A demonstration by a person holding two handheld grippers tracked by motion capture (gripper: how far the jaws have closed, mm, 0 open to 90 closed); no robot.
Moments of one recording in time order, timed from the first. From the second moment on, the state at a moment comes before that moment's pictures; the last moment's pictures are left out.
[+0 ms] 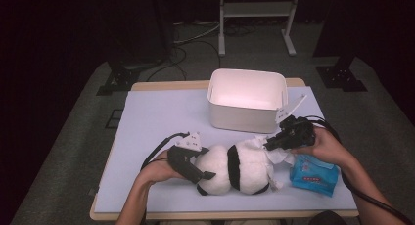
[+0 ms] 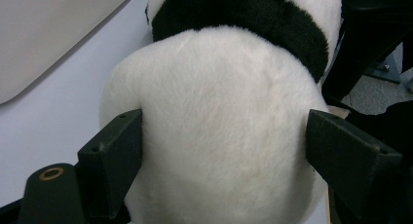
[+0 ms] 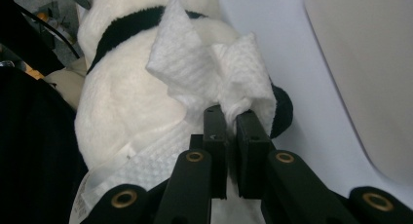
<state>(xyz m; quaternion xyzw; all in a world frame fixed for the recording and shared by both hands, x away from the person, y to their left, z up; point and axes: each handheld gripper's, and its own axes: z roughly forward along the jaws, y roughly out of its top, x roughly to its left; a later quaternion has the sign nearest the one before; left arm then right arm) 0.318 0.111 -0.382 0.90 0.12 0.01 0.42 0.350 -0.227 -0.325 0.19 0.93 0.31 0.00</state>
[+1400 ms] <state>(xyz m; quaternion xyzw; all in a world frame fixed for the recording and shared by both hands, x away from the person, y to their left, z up) 0.319 0.110 -0.381 0.90 0.12 0.01 0.42 0.345 -0.163 -0.309 0.11 0.96 0.27 0.00</state>
